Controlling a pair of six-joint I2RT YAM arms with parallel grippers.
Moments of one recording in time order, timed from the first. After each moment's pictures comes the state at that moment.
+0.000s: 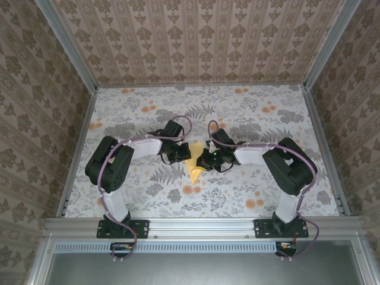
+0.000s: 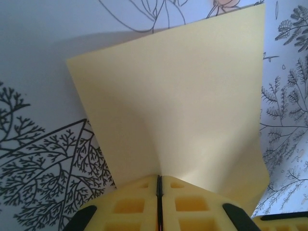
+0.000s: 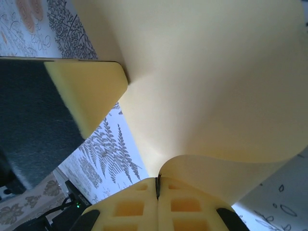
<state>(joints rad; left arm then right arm) -0.61 1.83 1.02 -0.33 0.37 -0.70 0.60 1.82 0.91 -0.06 -0.56 0.98</state>
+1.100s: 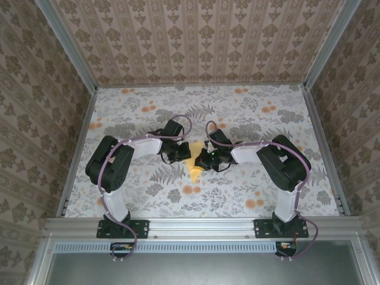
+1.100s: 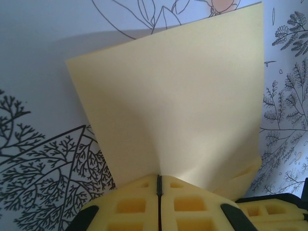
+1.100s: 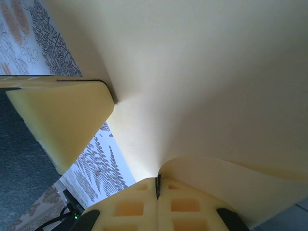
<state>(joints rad) -0.61 1.83 1.03 -0.33 0.37 -0.70 0.60 1.88 0.93 -0.02 -0.55 1.00</state>
